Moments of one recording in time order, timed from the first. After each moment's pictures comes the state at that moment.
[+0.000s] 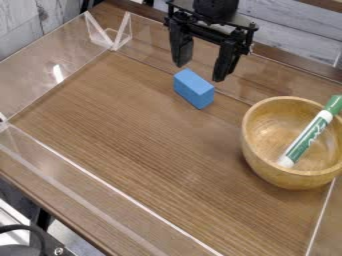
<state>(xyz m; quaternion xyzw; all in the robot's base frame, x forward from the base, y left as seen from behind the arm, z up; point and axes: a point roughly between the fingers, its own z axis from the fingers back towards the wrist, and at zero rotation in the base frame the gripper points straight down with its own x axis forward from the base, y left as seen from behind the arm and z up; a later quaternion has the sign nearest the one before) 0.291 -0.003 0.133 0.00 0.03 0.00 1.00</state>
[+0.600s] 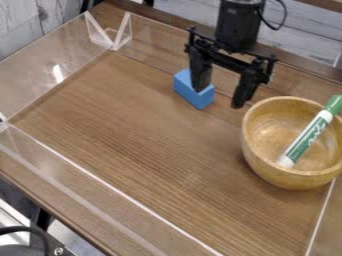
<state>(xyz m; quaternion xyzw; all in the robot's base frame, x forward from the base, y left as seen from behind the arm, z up) 0.289 -0.045 0.106 -0.01 0.06 -0.04 1.00</state>
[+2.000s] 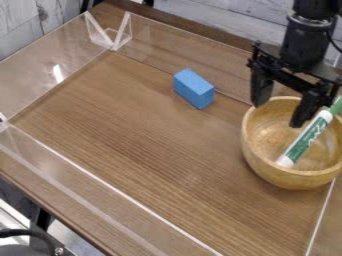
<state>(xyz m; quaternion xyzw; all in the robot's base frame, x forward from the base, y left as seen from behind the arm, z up) 0.310 -0.108 0.097 -0.02 0.04 -0.13 0.99</state>
